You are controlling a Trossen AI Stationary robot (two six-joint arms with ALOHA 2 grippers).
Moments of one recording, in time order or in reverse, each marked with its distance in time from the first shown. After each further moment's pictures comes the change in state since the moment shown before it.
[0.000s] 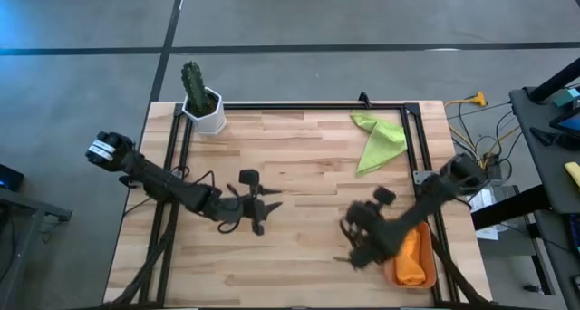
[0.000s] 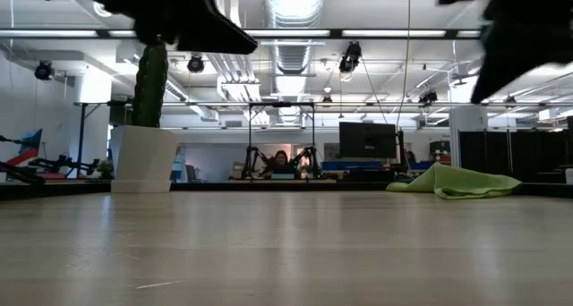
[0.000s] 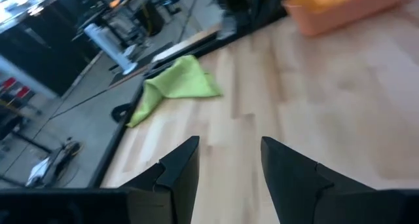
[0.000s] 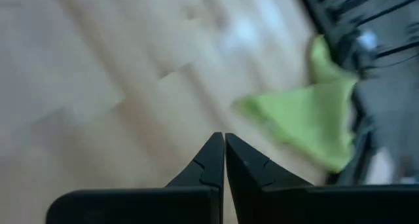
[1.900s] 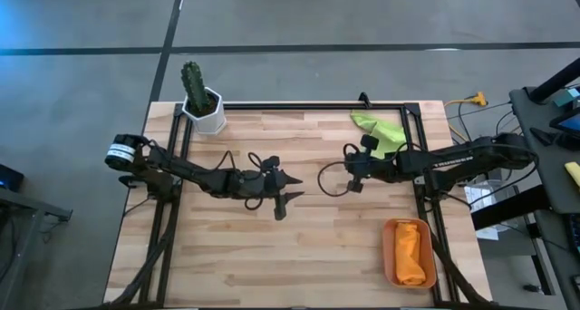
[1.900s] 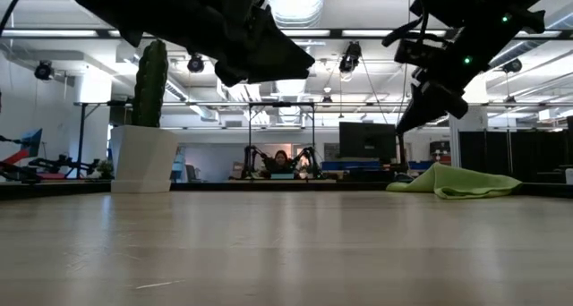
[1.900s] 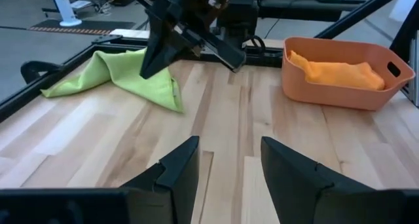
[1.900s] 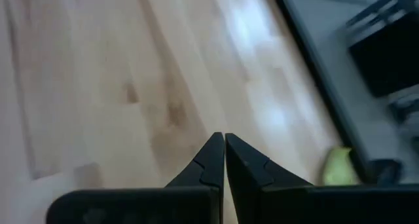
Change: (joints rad) left arm 0.249 0.178 0.067 0.218 0.401 -0.389; right arm -0.634 -0.601 -0.669 1.126 -0.137 -1.284
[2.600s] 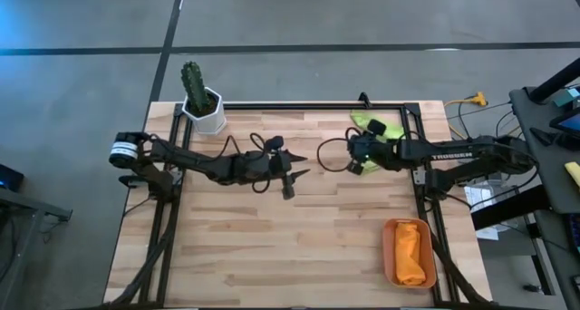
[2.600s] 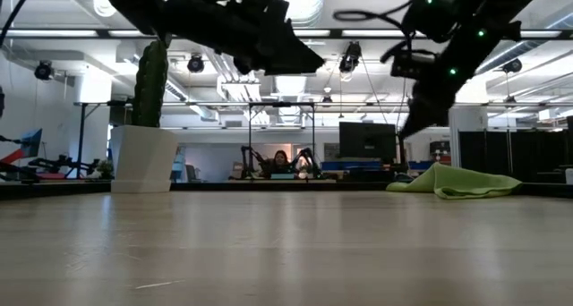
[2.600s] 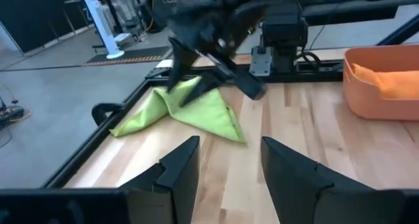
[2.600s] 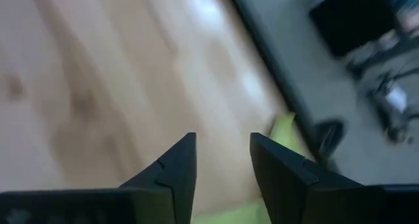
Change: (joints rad) left arm 0.137 0.021 0.085 0.002 0.004 0.211; right arm -0.189 -0.005 0.020 -0.041 0.038 -0.040
